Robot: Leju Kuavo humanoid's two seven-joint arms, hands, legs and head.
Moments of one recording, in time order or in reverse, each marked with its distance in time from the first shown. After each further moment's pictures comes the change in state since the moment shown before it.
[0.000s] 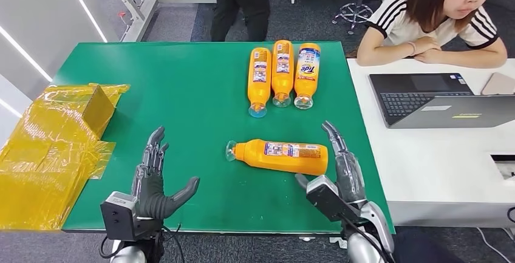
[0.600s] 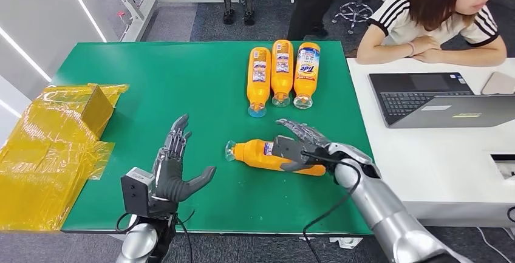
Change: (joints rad) left arm -0.153 0.004 -0.049 0.154 0.092 -0.084 0.008; right arm -0.588 -0.101 0.262 0.606 -0.087 0.528 0.128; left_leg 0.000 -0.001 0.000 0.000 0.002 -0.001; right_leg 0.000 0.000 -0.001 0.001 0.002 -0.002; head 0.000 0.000
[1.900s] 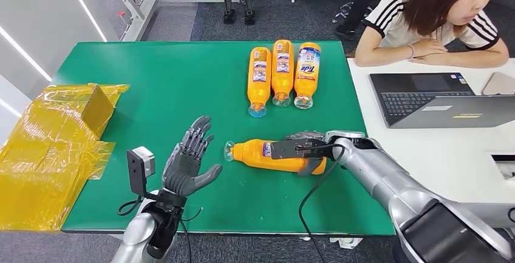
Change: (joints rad) left arm -0.060 -0.001 -0.002 0.078 0.258 -0.224 0.119; right arm -0.275 -0.013 0.389 0.397 -0.117 0.164 0.062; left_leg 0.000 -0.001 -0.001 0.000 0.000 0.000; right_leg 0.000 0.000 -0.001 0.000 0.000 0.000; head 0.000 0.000
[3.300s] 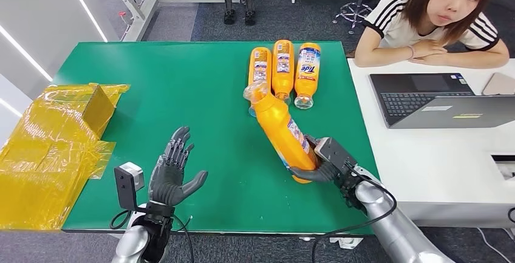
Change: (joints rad) left arm 0.081 0.014 0.074 0.006 -0.075 0.077 -0.091; right arm 0.432 -0.072 -0.419 -0.335 -0.482 -0.242 -0.333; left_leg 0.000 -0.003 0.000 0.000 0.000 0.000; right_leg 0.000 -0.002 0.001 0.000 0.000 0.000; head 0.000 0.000
